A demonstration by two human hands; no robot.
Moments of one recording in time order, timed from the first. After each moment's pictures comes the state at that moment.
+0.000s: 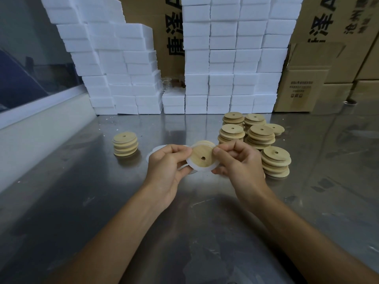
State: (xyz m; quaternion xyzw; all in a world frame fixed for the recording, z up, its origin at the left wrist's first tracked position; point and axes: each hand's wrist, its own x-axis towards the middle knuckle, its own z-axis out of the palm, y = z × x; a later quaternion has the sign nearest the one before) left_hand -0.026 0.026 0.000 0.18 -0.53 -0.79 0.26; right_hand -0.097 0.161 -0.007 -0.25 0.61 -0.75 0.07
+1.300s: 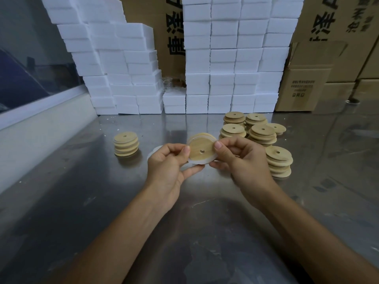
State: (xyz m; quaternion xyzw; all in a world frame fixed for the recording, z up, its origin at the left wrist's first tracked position) left_hand -0.026 0.033 0.000 0.18 -0.48 -0.81 0.29; right_hand -0.105 0.163 -0.002 -0.27 0.57 -0.77 0.09
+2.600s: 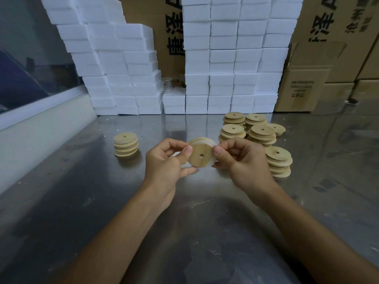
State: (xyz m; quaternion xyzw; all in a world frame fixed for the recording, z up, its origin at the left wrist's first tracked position) left_hand -0.022 0.029 0.003 0.17 -0.58 -0.73 0.32; right_hand -0.108 0.165 -0.002 -0.33 0.61 -0.72 0.05
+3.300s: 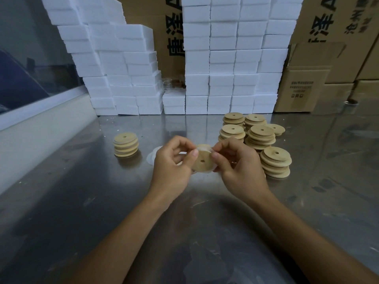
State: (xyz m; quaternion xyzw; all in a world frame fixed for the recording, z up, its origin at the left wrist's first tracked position) left_hand -0.024 0.031 -0.006 0.09 -0.72 -0.60 0.35; right_hand -0.105 0.163 -0.011 -0.38 0.70 -0.61 -0.07
